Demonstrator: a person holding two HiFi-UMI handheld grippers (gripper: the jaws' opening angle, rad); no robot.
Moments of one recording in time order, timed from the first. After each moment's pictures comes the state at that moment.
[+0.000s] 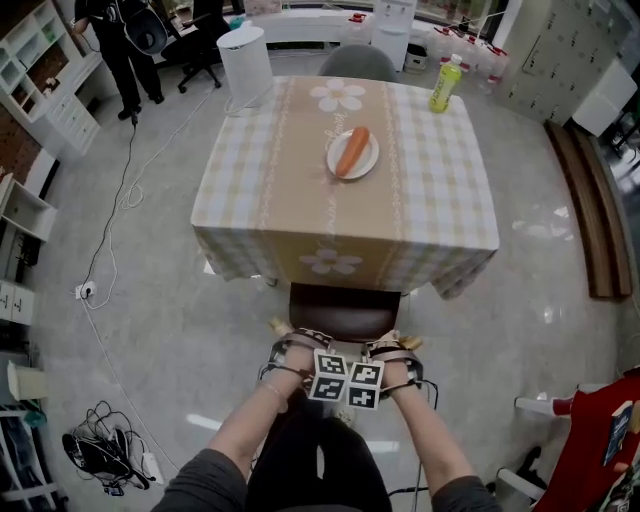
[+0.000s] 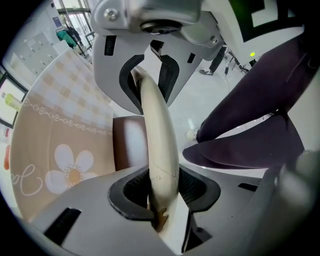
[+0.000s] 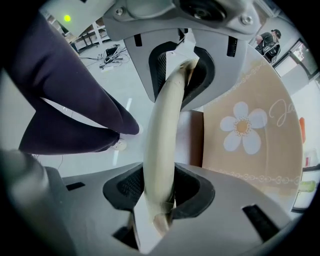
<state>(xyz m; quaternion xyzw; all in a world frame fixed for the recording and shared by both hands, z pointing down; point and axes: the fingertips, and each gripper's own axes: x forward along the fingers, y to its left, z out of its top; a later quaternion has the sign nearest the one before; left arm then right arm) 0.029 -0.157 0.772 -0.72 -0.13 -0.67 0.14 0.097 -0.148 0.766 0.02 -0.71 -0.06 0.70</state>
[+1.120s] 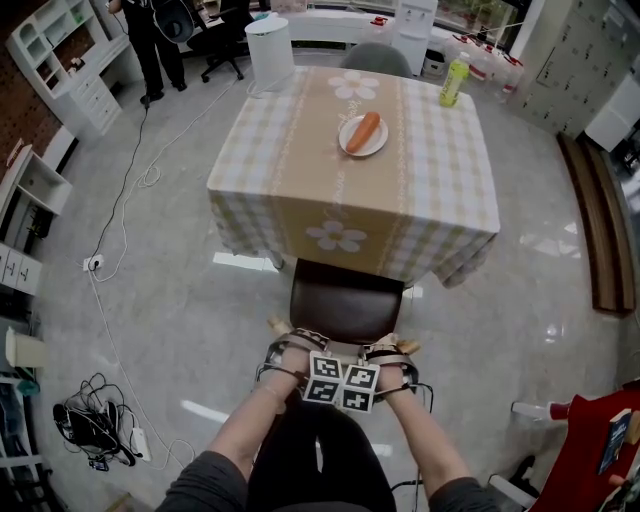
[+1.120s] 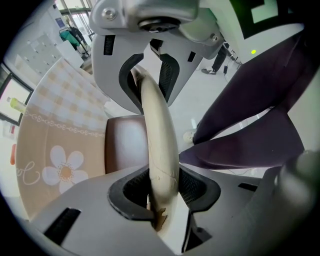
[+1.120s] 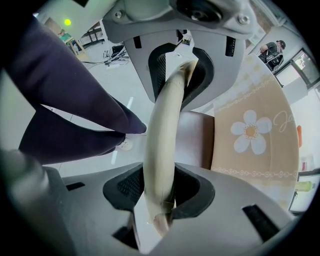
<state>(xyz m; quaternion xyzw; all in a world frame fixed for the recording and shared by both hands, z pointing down) 0.030 -0.075 0.780 -0.72 -0.10 -0.68 0.14 0.098 -0.068 0.774 0.02 -0.71 -0.08 0.70</state>
